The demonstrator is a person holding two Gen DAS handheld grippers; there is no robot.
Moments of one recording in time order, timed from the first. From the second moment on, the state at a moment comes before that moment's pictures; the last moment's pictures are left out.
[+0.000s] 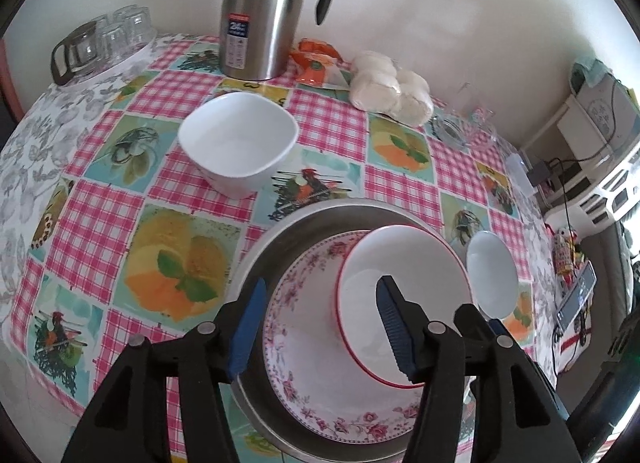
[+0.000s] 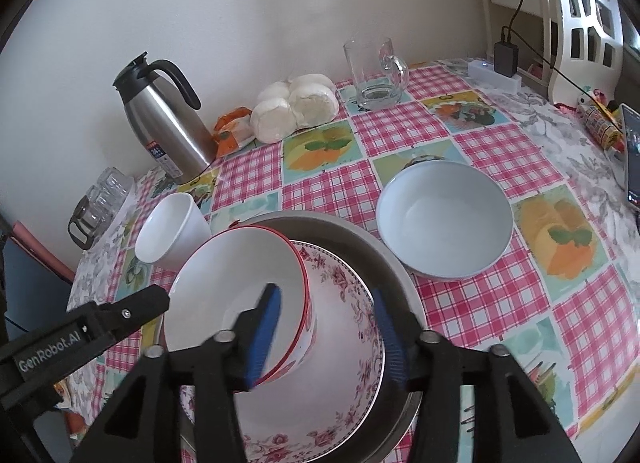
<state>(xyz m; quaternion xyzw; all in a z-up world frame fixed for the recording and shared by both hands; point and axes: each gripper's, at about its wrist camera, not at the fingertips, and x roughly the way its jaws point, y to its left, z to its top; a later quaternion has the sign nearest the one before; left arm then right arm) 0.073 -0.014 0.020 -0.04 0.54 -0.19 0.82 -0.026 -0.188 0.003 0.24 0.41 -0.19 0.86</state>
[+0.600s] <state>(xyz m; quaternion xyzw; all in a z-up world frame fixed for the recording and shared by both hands) 0.080 0.008 0.015 -0.04 0.53 -0.12 0.84 -0.025 -0.187 0.002 0.22 0.41 -0.19 0.86</state>
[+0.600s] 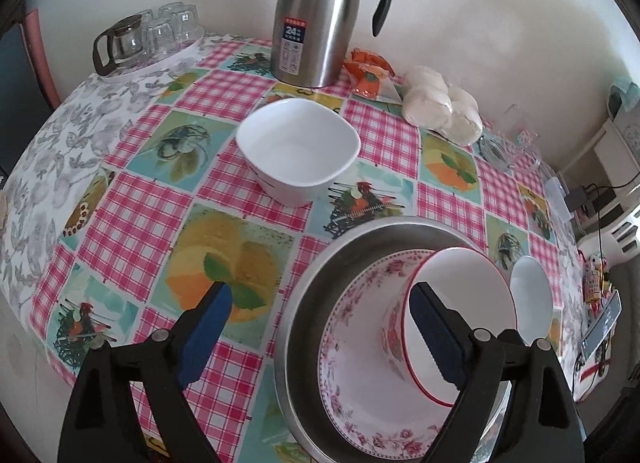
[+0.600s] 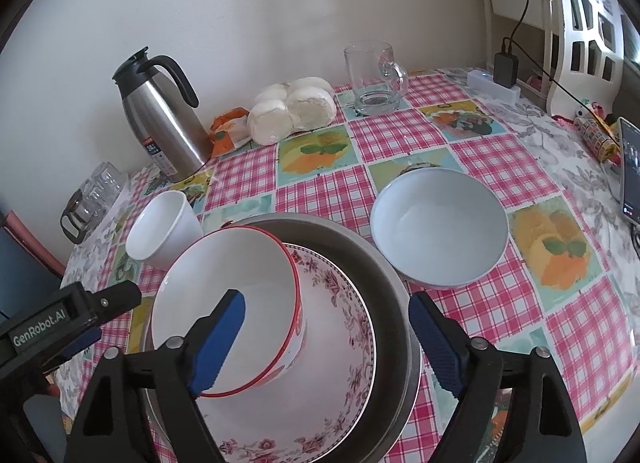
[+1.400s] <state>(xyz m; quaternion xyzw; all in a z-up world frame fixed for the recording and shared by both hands) 0.086 0.014 0.015 -0.03 0.53 -0.10 0.84 -0.024 -0.186 0.000 0.21 0.41 -0.20 0.87</state>
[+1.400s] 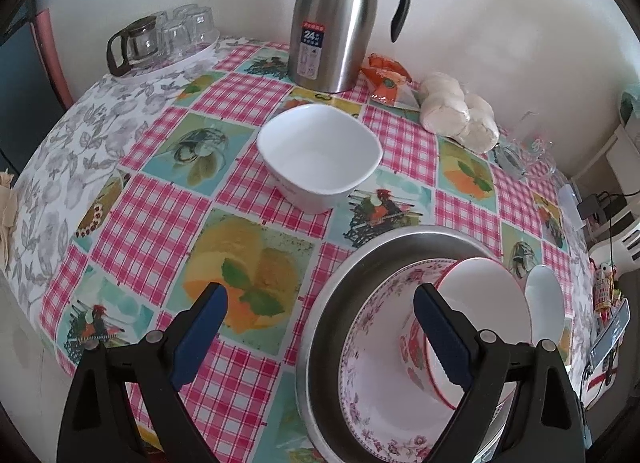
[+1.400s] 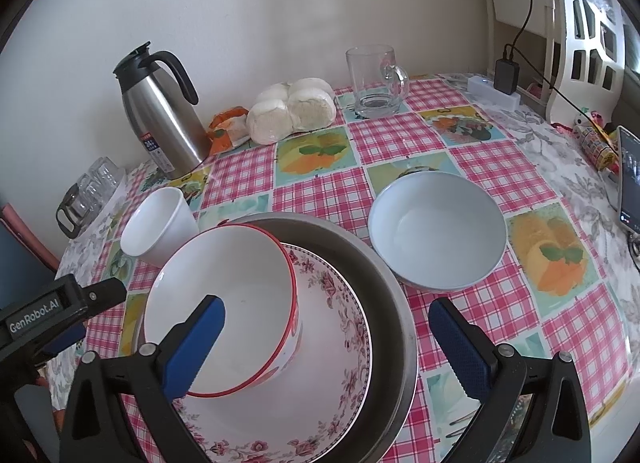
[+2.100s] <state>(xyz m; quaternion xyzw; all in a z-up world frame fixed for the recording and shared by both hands) 0.133 0.023 0.074 -0.06 0.46 -0.08 0.89 -0.015 -0.183 0.021 0.20 0.36 -0.17 0.89</state>
